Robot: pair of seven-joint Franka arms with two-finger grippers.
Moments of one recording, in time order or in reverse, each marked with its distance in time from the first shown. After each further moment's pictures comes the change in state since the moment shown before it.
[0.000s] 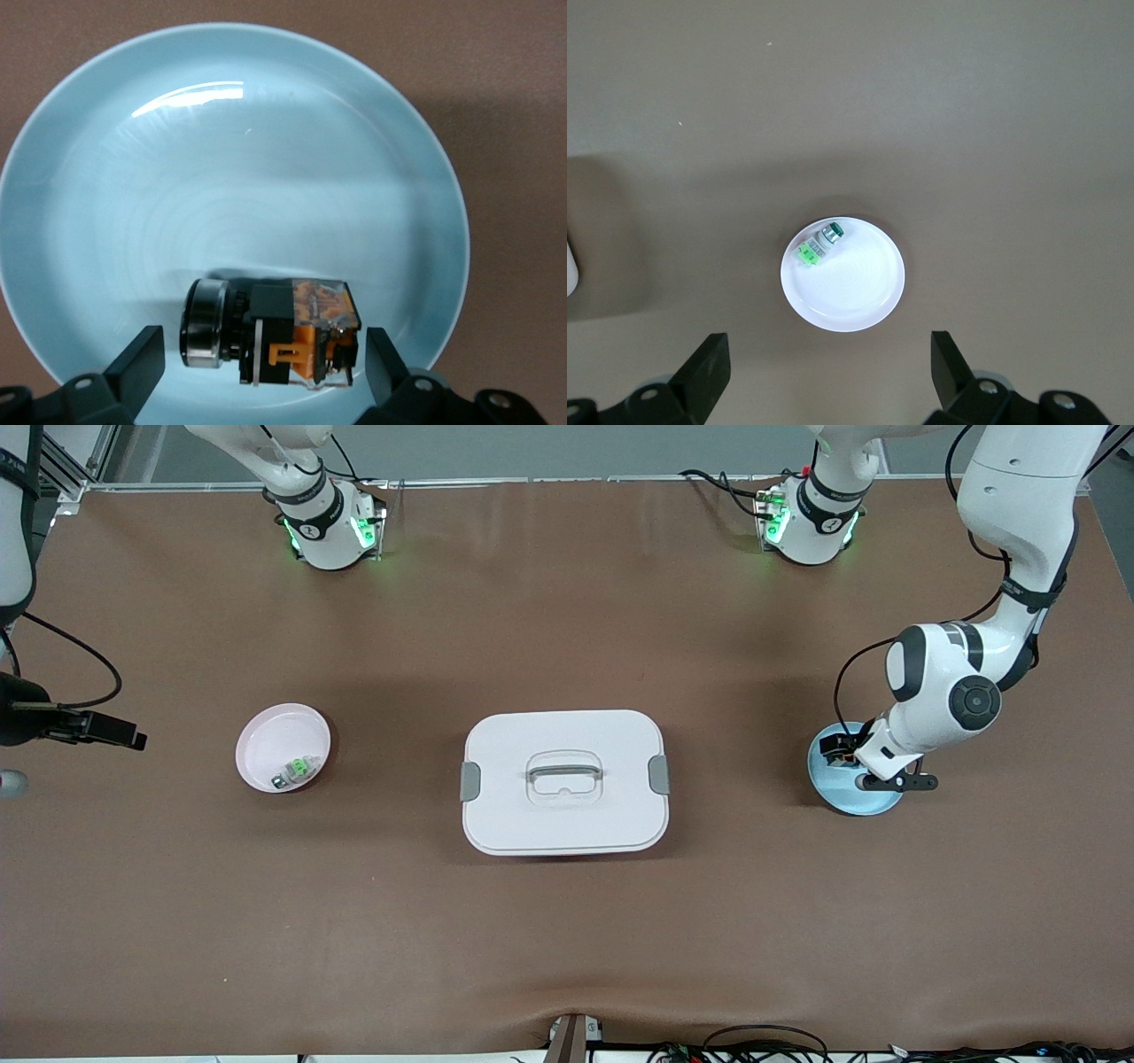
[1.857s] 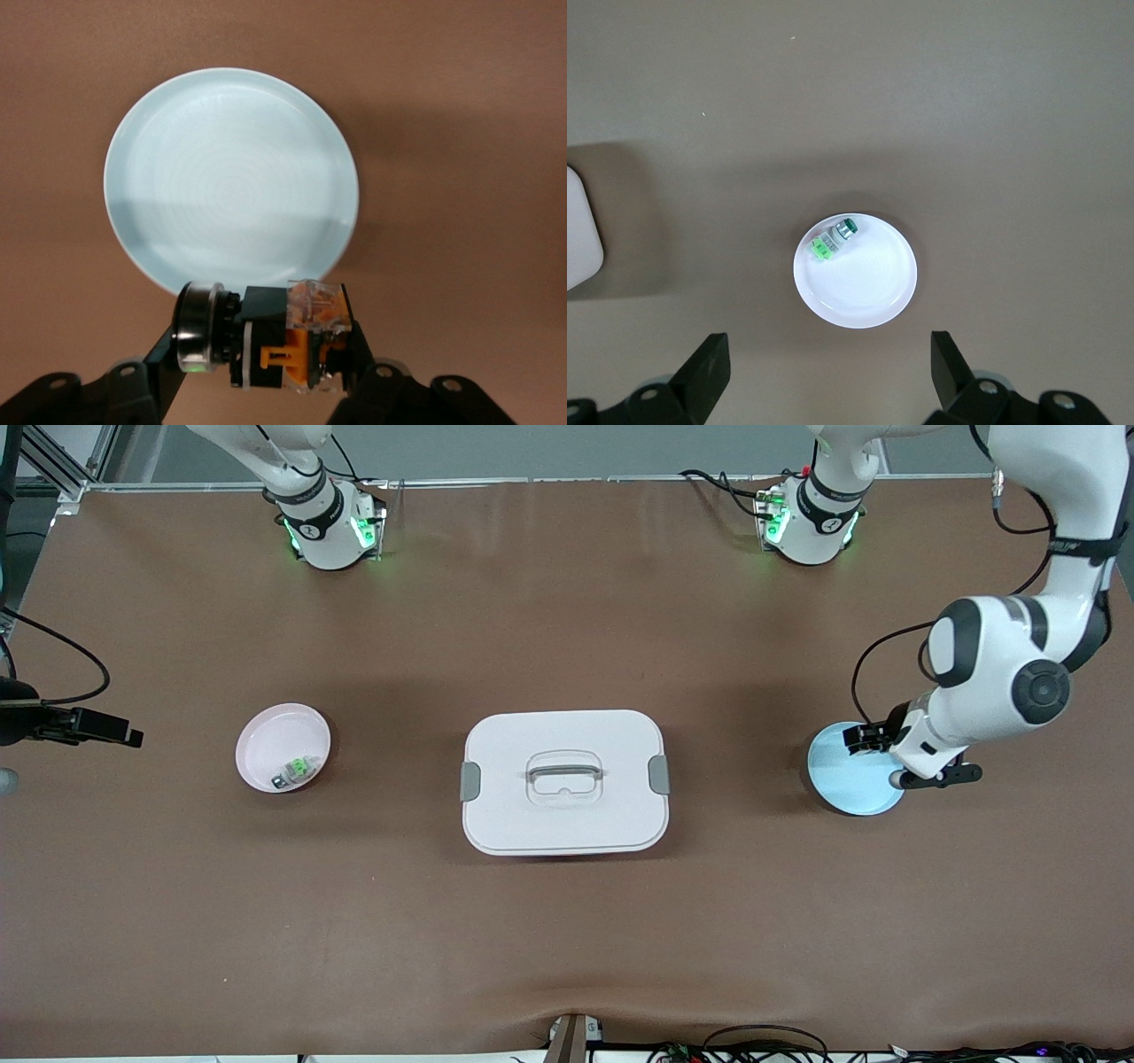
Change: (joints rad) left arm -0.001 -0.196 -0.024 0.174 -0.082 -0.454 -0.140; right arm -0.035 -0.001 0.002 0.003 0.066 -0.014 -0.081
